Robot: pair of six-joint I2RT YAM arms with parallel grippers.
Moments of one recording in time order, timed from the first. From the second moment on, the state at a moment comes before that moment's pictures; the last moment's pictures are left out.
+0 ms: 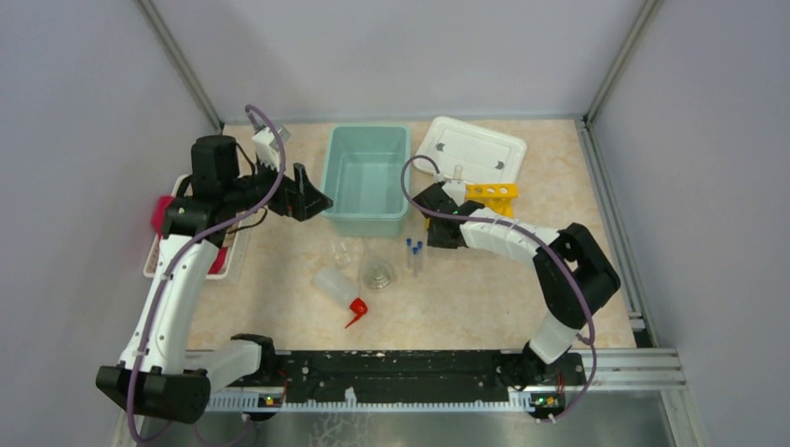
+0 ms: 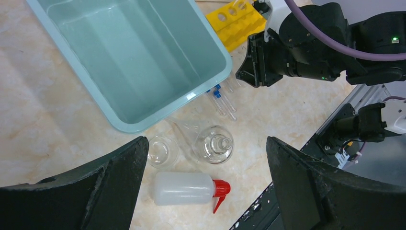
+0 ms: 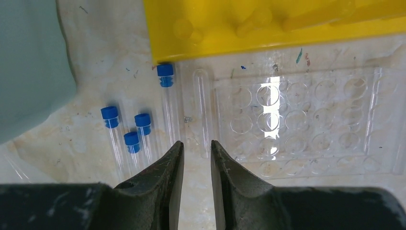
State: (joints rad) left arm -0.16 1.10 1.29 -0.73 0.62 -0.05; right arm 0.71 1.65 1.07 -0.50 0.36 0.71
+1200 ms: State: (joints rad) left arm -0.16 1.10 1.29 -0.72 0.62 -0.05; right arm 0.70 1.81 1.11 -0.45 0.45 0.71
